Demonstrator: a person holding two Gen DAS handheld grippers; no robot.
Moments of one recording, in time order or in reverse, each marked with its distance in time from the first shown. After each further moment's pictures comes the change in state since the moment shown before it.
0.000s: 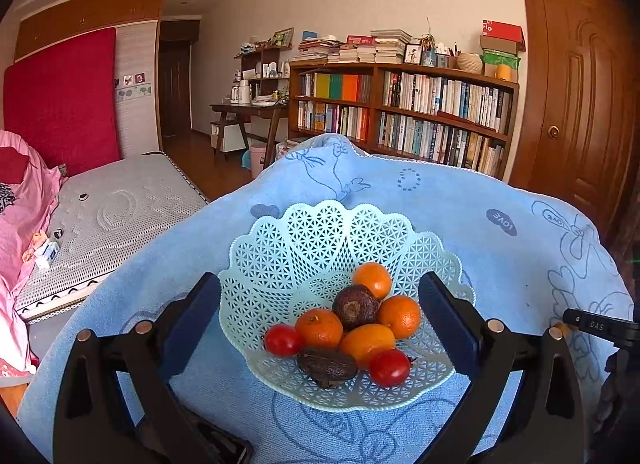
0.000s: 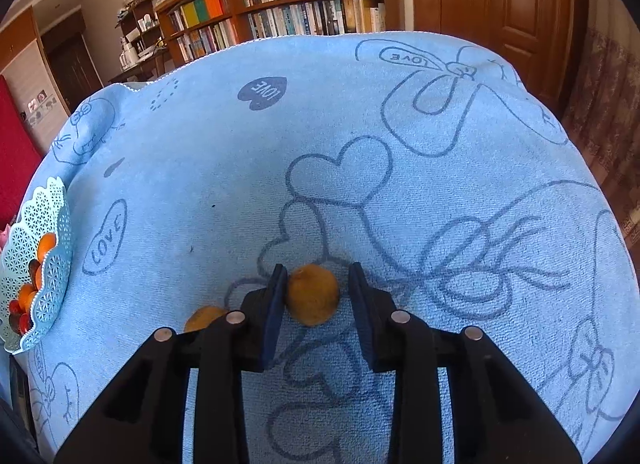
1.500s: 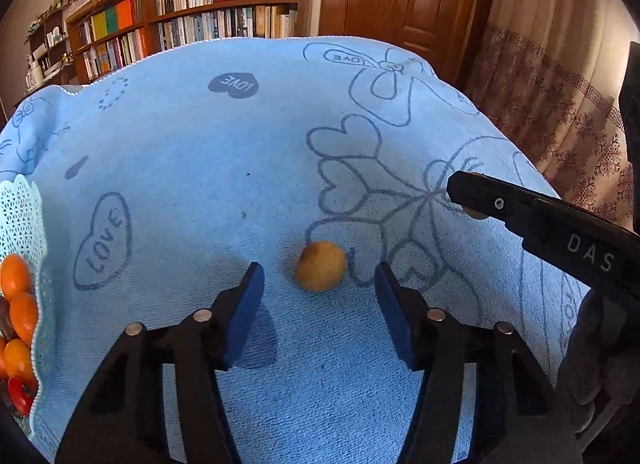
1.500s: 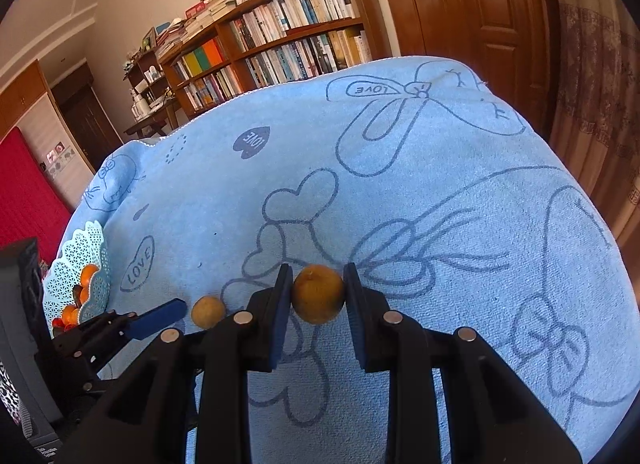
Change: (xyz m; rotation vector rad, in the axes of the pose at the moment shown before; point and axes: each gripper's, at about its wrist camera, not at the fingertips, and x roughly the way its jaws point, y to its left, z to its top) left arm 0.064 -0.240 -0.061 0.412 0.416 -0.580; right arm -0.053 -0.054 -0.013 0.126 -0.120 0.113
